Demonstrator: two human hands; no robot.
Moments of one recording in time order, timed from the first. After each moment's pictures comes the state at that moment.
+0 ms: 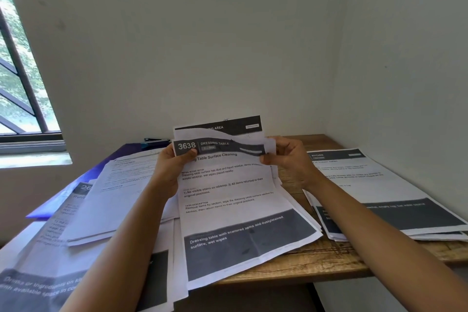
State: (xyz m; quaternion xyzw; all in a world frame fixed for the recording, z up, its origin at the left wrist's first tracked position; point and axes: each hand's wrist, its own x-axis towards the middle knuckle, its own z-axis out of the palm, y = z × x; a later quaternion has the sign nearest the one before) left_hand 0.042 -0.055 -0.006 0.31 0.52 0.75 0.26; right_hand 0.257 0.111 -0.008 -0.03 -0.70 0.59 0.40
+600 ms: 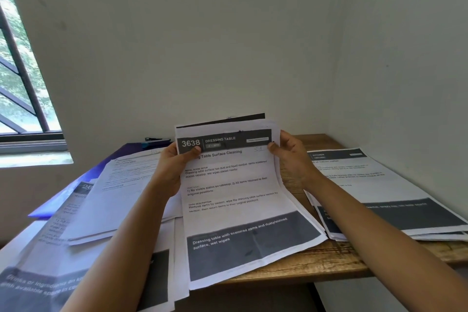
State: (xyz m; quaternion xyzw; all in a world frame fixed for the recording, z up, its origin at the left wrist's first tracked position) left_hand 0.042 -0.054 -0.005 0.33 0.50 0.75 0.28; right_hand 0.254 0.108 -0.008 -0.09 -0.69 0.57 0.43
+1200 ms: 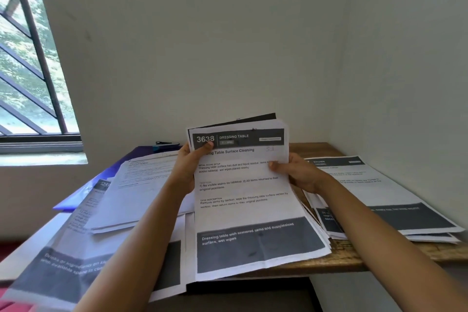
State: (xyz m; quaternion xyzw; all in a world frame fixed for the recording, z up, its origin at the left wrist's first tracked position) left_hand 0.065 -0.061 0.009 0.32 0.46 0.77 0.29; right_hand 0.269 0.118 -0.006 -0.13 -0.72 0.65 0.22
